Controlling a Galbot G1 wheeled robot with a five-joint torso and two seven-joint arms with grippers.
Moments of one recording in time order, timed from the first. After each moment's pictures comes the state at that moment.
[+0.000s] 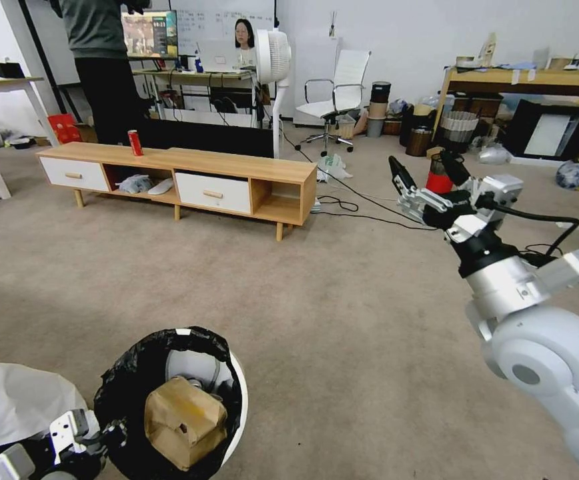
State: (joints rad) left arm 1.72 -1.44 -0.93 -2.38 -1.04 0.73 -0.39; right arm -0.94 0.69 0.39 2.28 0.92 0.05 0.26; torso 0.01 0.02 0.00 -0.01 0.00
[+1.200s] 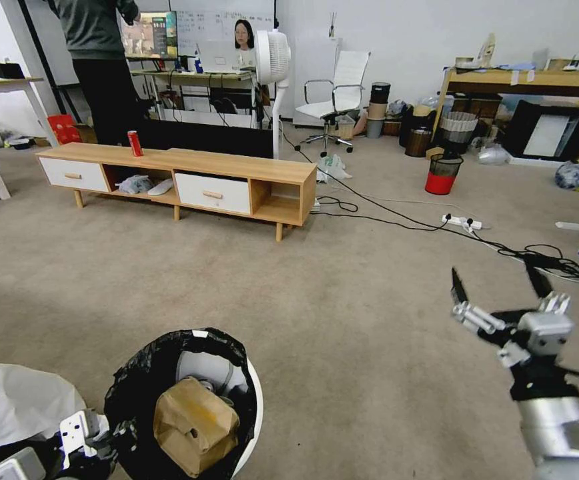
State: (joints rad) left arm 1.77 -1.49 -0.88 -2.44 -0.86 0.74 -0.30; right arm -1.65 1.05 0.65 2.32 0.18 0.16 0.30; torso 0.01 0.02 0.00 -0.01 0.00
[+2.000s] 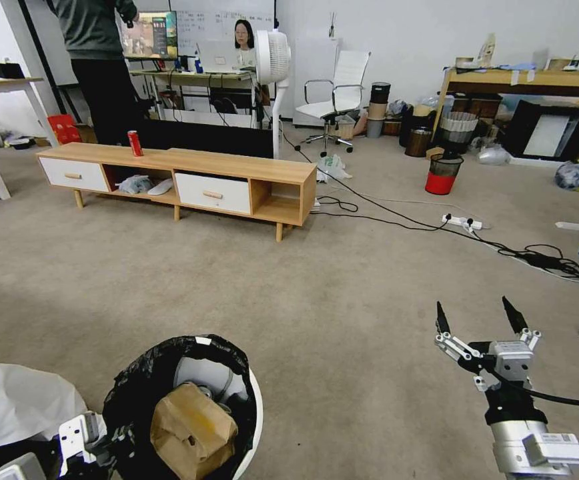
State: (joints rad) left arm 1.80 -1.50 -0.88 -2.45 -0.77 0.74 -0.24; right arm -1.64 1.10 0.60 2.28 0.14 0.10 0.34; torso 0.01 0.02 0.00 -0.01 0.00
